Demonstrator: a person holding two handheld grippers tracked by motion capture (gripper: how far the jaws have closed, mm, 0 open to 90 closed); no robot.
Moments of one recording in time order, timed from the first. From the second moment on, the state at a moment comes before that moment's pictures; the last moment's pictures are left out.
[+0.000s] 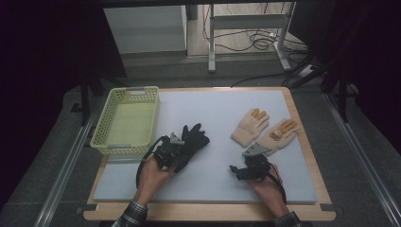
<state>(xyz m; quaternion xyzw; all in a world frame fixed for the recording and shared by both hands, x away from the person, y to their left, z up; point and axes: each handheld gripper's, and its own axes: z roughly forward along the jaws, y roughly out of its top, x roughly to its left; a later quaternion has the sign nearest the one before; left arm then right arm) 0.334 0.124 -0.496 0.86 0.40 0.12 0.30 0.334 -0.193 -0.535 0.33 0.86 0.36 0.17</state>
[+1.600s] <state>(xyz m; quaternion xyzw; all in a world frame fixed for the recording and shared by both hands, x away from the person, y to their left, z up) 0.396 0.286 -0.423 0.75 0.55 0.25 0.29 0.334 -0.193 -0.535 0.33 0.86 0.36 0.17</state>
